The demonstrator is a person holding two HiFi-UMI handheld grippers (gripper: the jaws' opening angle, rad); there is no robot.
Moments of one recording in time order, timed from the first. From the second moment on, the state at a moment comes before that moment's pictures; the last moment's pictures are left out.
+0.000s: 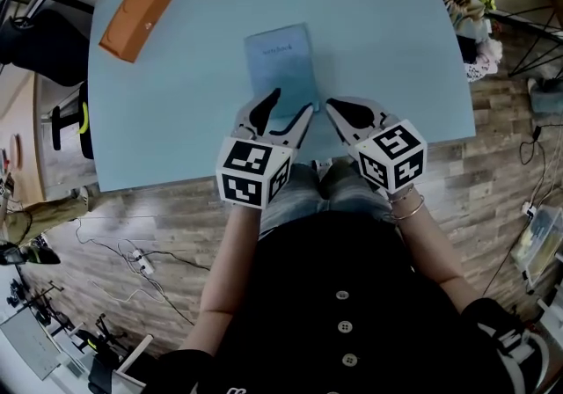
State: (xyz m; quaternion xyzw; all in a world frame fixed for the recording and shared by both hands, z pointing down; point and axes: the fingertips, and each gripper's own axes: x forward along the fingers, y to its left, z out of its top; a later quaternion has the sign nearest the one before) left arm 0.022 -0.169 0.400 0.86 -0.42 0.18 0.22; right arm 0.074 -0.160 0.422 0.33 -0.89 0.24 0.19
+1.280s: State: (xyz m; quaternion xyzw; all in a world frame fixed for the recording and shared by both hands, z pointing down) left arm 0.055 -0.161 0.447 0.88 -0.32 0.28 0.19; right arm 0.103 -0.144 0.441 0.40 -0.86 0.27 0.18
